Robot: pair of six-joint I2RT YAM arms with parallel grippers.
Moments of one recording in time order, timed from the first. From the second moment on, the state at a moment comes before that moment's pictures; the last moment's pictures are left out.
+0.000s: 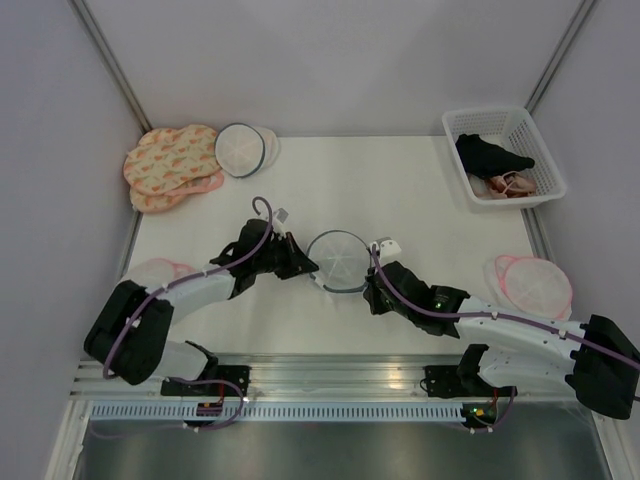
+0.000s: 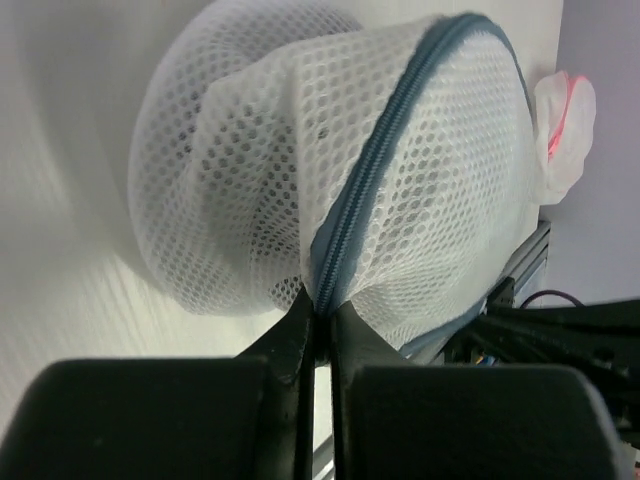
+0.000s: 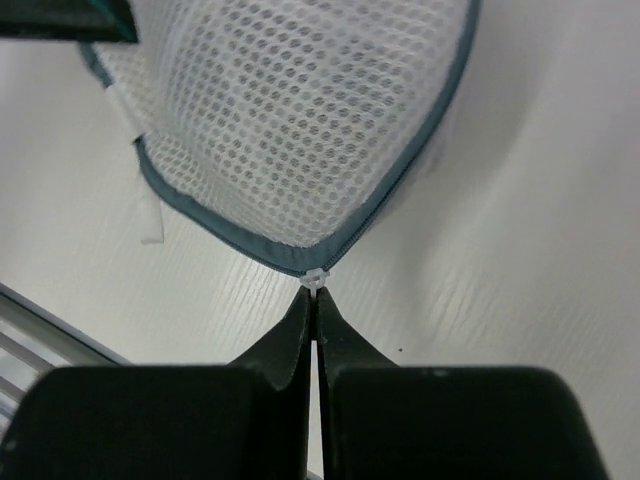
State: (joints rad) left arm -0.53 1.32 0.56 0.14 0.35 -0.82; right arm 1.00 1.07 0.57 -0.24 0.30 0.56
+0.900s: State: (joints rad) left arm -0.62 1.09 0.37 0.35 0.34 -0.98; right arm 0.99 1.21 0.56 0.05 -0.01 0.51
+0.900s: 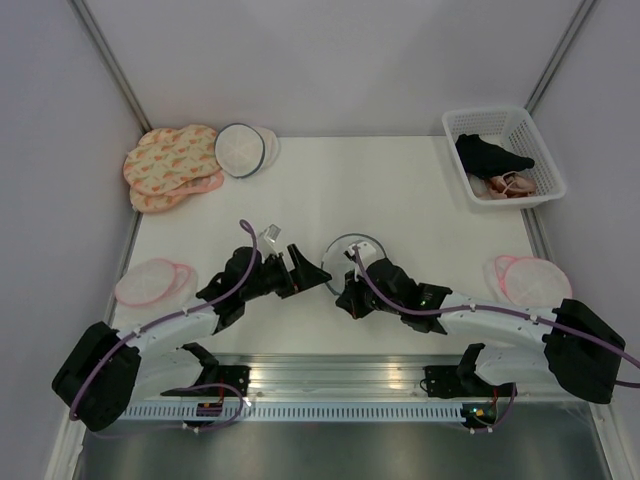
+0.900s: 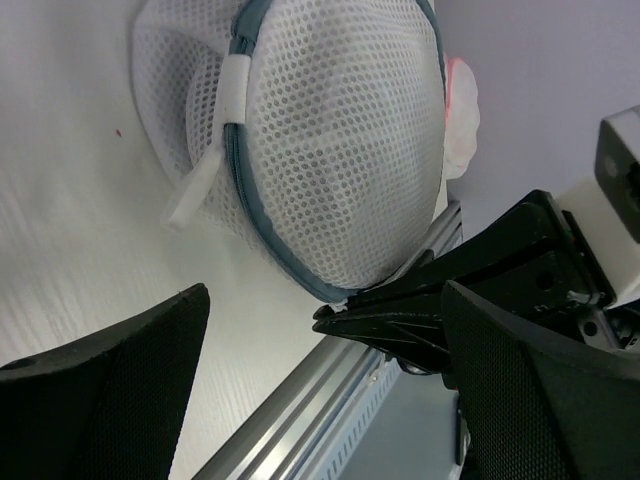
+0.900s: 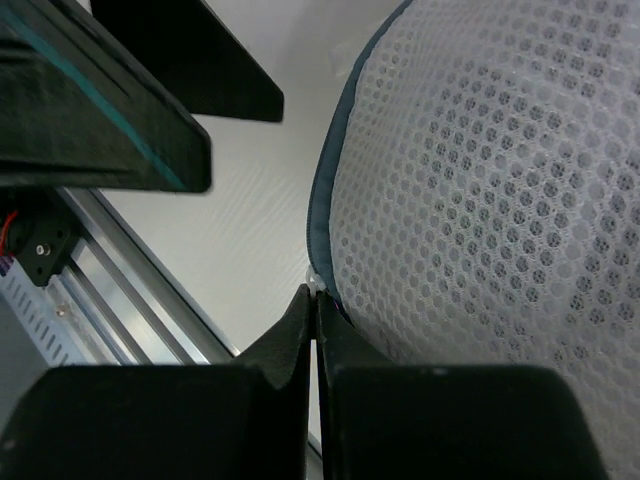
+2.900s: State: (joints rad) left arm -0.41 1.47 0.75 0.14 0.37 -0.76; right arm 0.89 1.27 0.63 -0.10 0.15 0.45
